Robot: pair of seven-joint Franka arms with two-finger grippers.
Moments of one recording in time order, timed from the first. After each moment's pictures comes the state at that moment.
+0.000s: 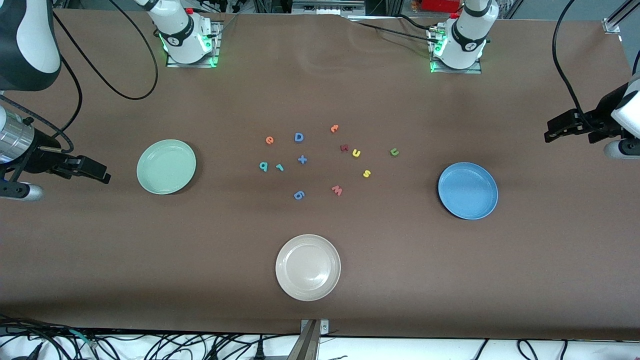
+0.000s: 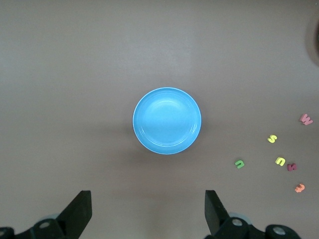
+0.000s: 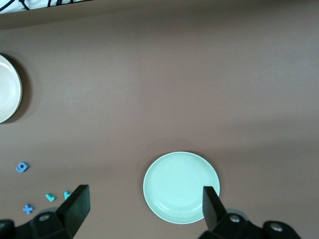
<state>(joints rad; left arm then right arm) -0.05 0.13 0.07 -1.44 -0.03 1.49 0.01 -0.05 0.26 0.07 -1.47 0.04 1.78 0.14</state>
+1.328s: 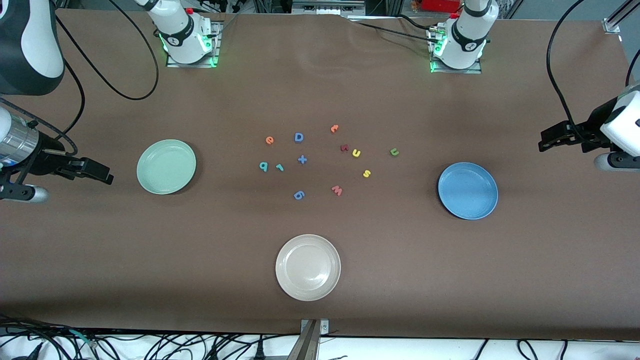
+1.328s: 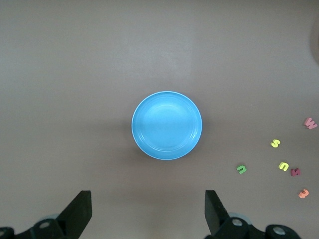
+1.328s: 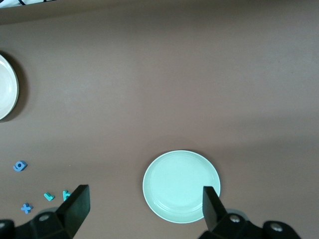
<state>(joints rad) -0.05 0.17 0.07 -1.44 -0.03 1.53 0.01 -0.05 0.26 0.07 -1.48 0.04 1.78 0.14</state>
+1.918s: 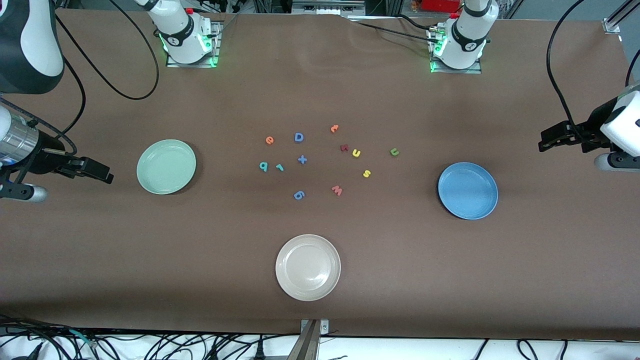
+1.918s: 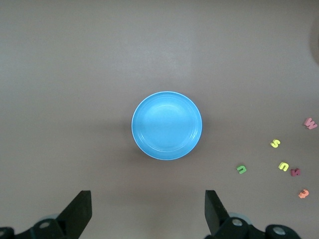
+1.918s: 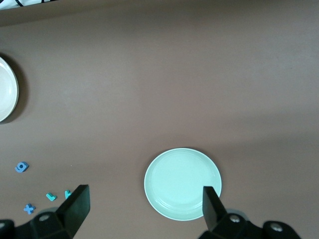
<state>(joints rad) -0.05 0.17 0.07 -1.44 -0.03 1.53 0.01 -0.05 0.26 0.07 -1.48 0.04 1.77 0.17</state>
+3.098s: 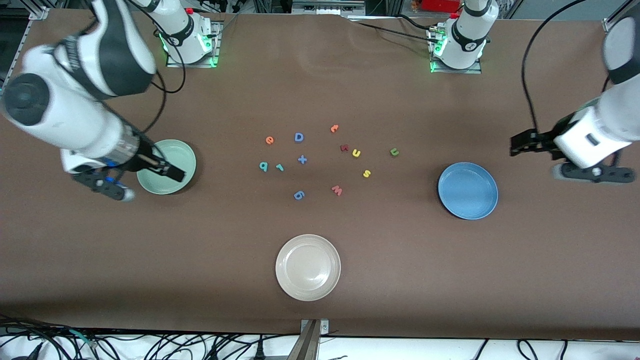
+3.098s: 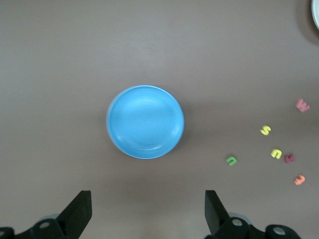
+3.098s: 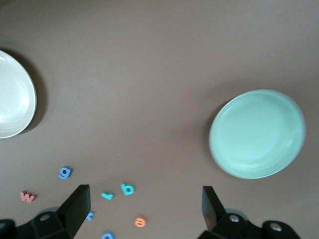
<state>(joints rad) -0.14 0.25 0.02 -1.45 -0.03 1.54 0.00 0.19 0.28 0.11 -1.64 0.04 1.90 0.74</state>
